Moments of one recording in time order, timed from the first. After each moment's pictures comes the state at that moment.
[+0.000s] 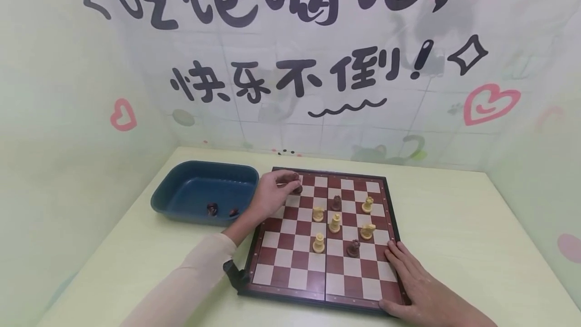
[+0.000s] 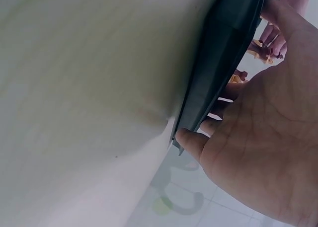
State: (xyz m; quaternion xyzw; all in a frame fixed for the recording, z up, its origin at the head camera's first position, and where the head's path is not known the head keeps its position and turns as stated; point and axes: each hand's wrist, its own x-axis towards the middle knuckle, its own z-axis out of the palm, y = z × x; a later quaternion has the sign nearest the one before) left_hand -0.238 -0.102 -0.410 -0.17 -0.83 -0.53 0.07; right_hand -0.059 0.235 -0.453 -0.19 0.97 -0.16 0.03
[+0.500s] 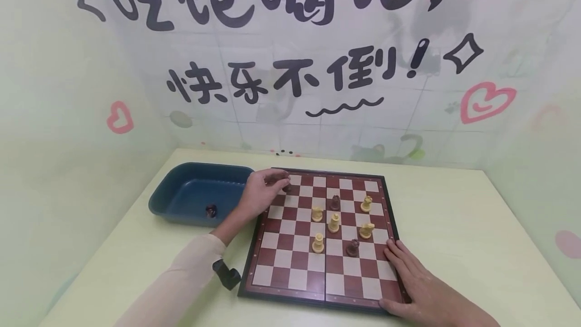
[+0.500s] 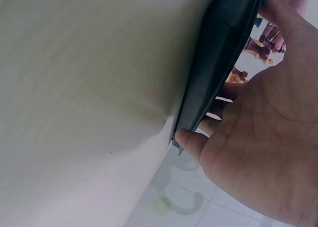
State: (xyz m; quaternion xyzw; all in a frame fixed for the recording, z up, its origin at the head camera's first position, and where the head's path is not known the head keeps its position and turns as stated) left_hand -0.242 -0.120 -0.408 -0.17 -0.83 -0.53 0.06; right_hand -0.056 0.238 -0.453 -0.20 0.97 -0.15 0.02
